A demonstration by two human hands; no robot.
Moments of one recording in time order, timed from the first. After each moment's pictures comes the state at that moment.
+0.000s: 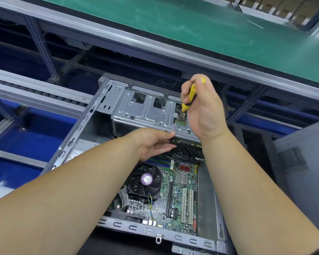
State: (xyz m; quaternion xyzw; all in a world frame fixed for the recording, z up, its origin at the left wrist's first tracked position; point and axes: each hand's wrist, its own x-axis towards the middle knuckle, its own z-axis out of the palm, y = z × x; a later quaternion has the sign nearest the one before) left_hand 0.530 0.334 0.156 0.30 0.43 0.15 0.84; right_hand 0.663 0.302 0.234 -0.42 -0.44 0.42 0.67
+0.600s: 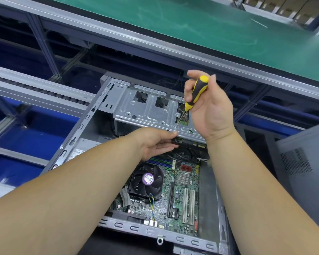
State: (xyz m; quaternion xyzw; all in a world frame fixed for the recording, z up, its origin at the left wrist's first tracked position) left_hand 0.530 0.334 0.157 0.30 0.42 0.15 0.84; right_hand 0.669 0.300 0.234 -0.39 -0.42 0.46 0.68
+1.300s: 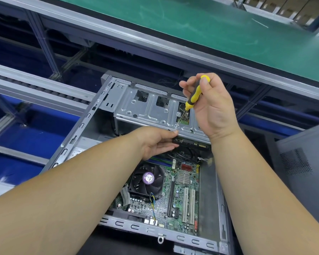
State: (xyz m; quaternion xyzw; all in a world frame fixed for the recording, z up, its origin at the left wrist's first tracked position) left_hand 0.530 0.334 0.158 0.29 0.43 0.15 0.84; right_hand 0.672 0.300 0.236 -0.40 -0.44 0.45 0.67
